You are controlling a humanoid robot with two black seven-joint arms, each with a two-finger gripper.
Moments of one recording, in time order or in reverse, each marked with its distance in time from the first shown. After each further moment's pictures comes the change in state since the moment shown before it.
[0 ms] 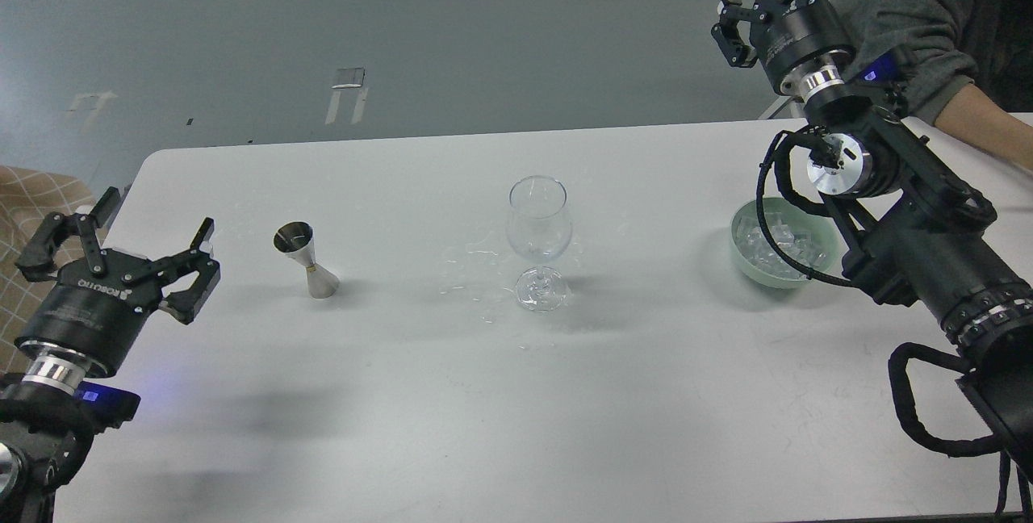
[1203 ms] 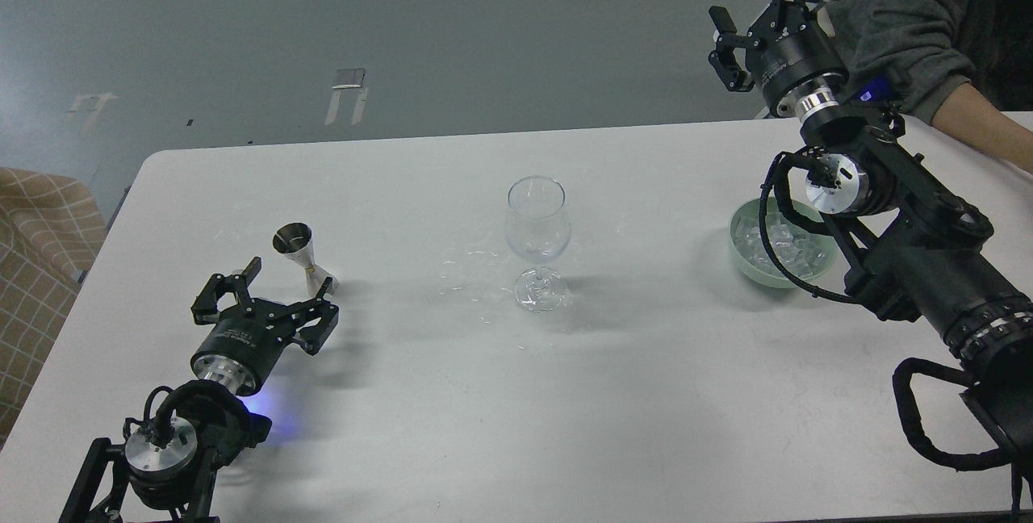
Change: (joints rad) left arm -0.256 -0.178 0.146 0.431 0.176 0.023 -0.091; right arm -0.028 -0.012 -0.016 0.002 0.000 -0.003 0.000
